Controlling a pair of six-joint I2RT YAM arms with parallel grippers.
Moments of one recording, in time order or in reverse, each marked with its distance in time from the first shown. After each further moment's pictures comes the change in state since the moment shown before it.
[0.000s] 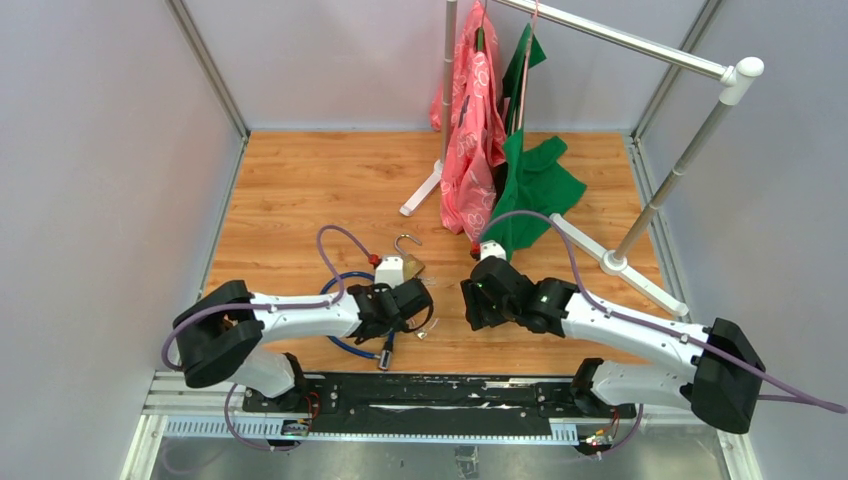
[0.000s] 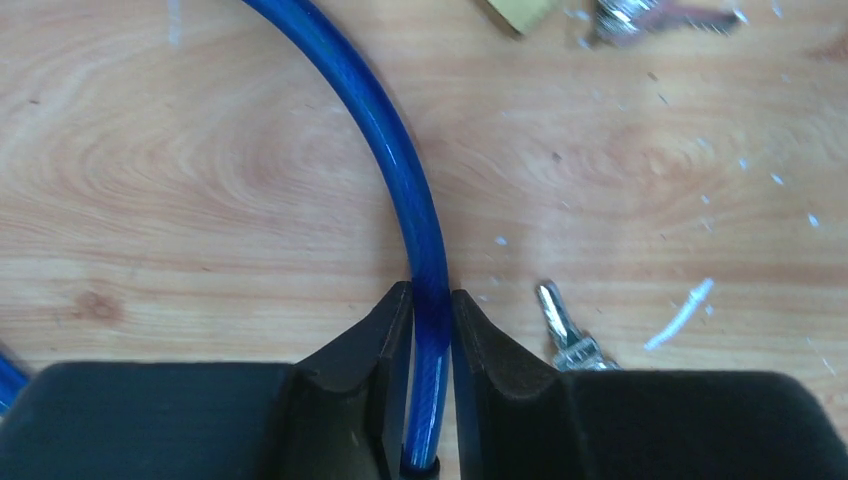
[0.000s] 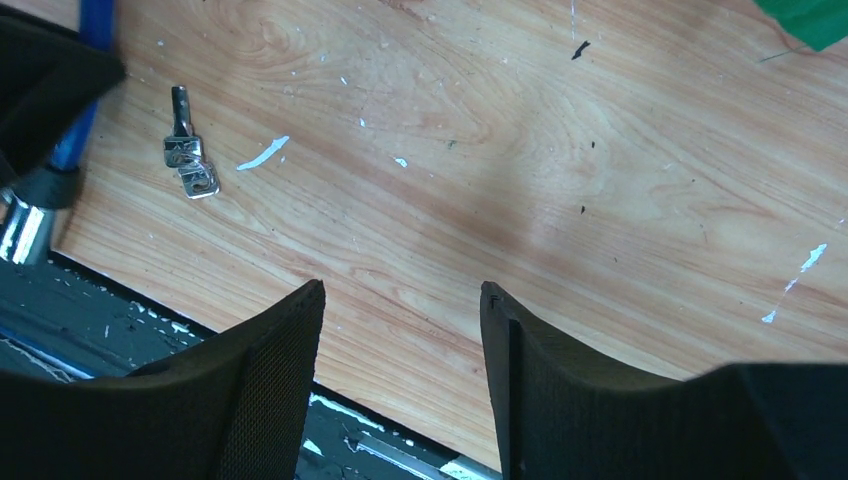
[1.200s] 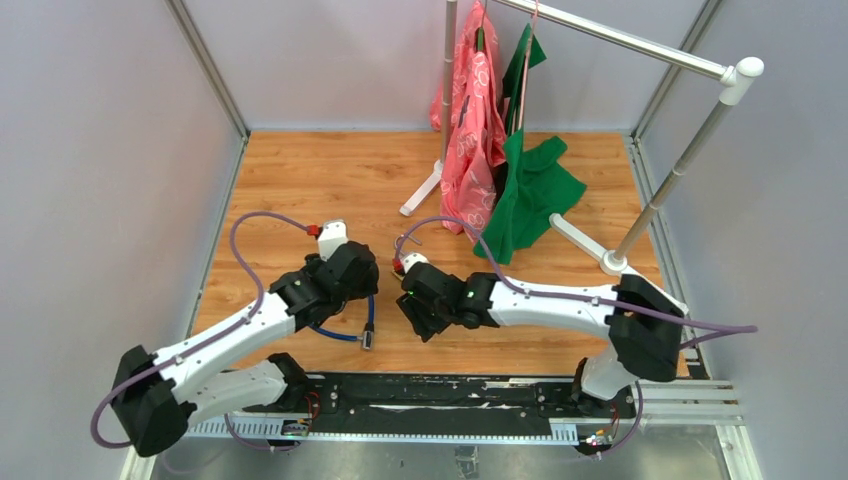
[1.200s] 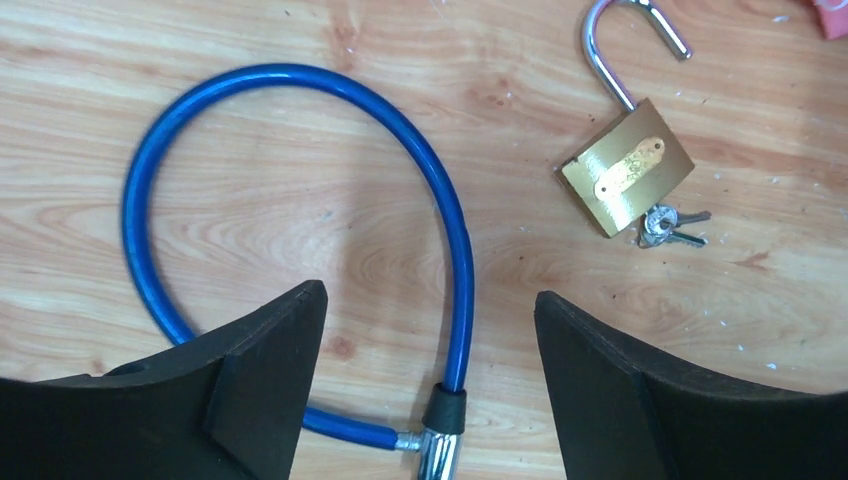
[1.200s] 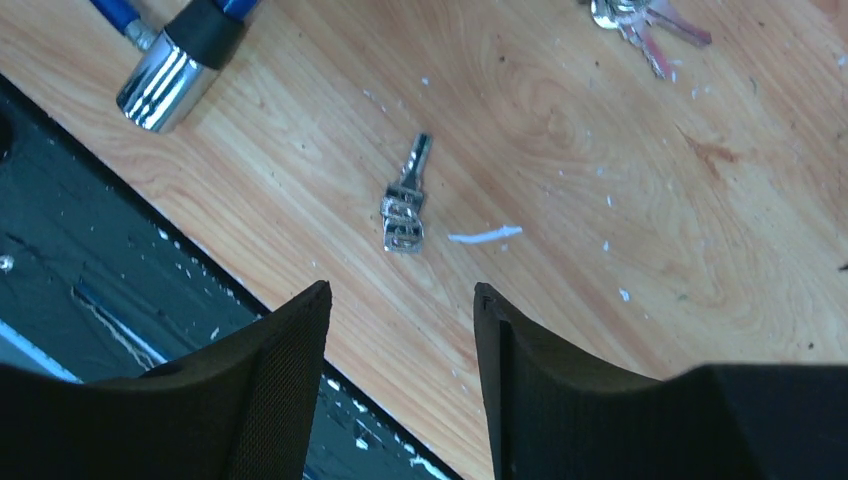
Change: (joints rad) left arm 0.317 -0.426 -0.009 -0.149 -0.045 0.195; right arm 0.199 0.402 0.286 0.082 -0.092 -0.137
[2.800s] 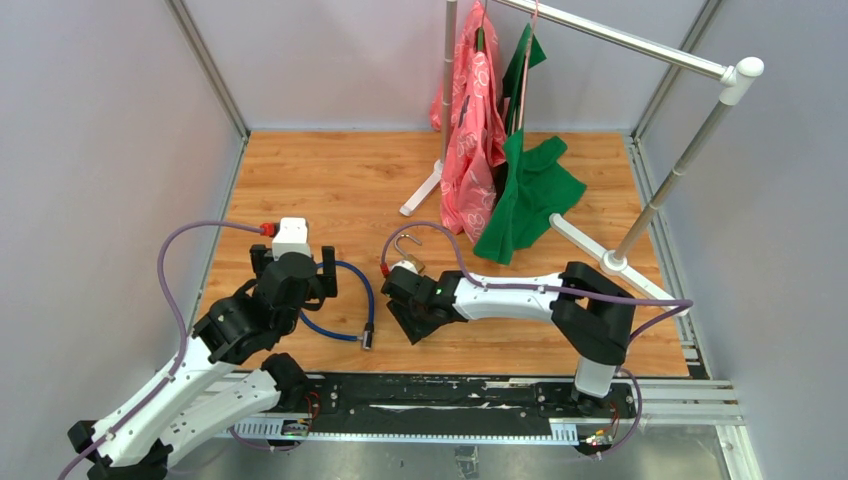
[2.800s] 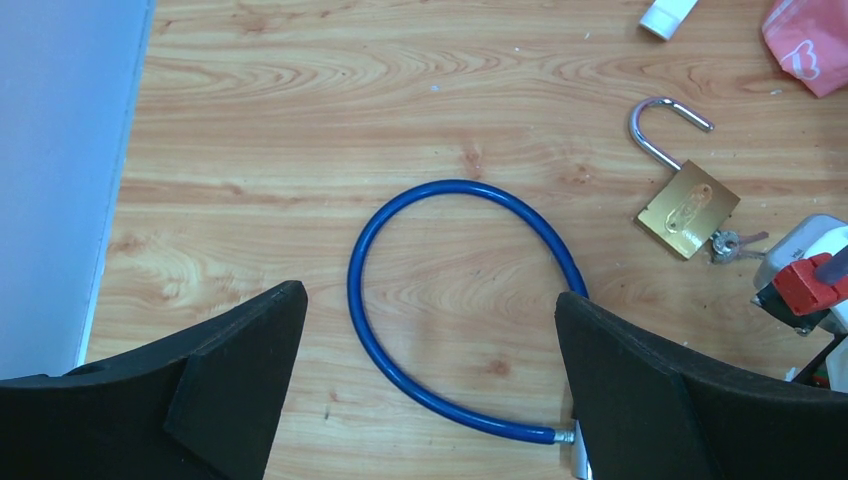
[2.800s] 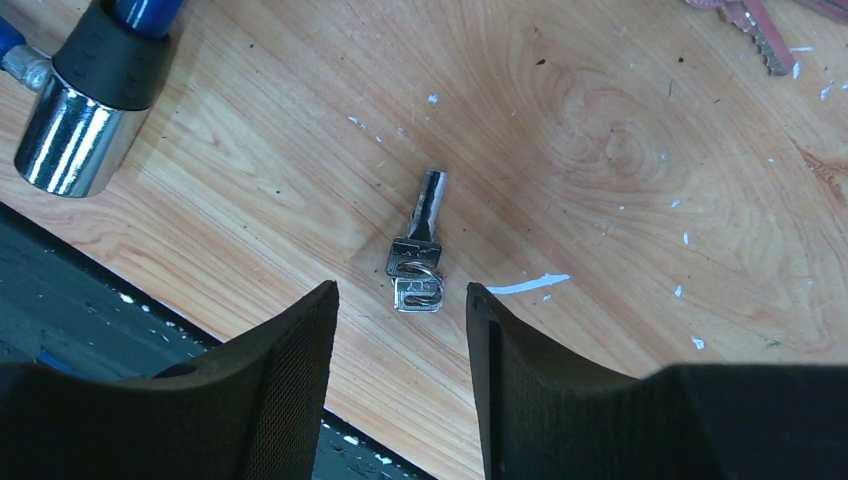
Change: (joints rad) left arm 0.001 -0.407 0.135 -0.250 -0.174 0.404; right arm 0.000 0.259 0.142 -0.053 -0.019 0.087
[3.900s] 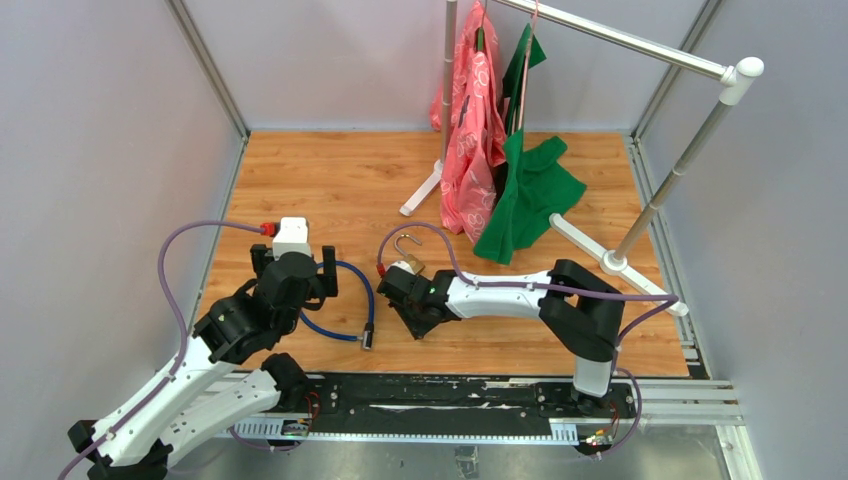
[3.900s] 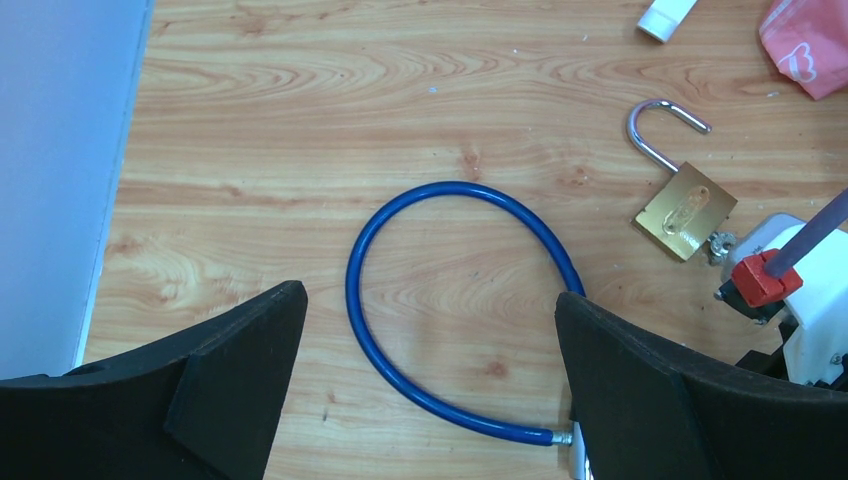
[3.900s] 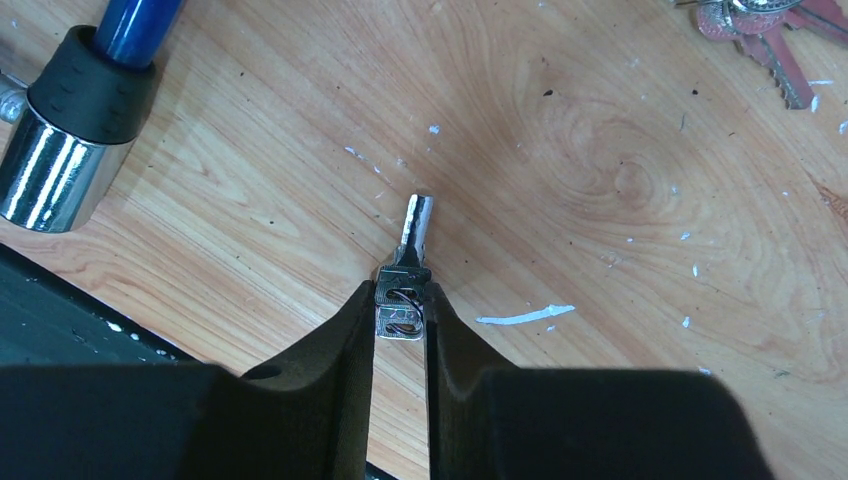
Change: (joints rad) left arm 0.000 0.003 0.000 0.007 0.000 0.000; right arm -0.004 0.059 0.033 0.002 0.002 -0.010
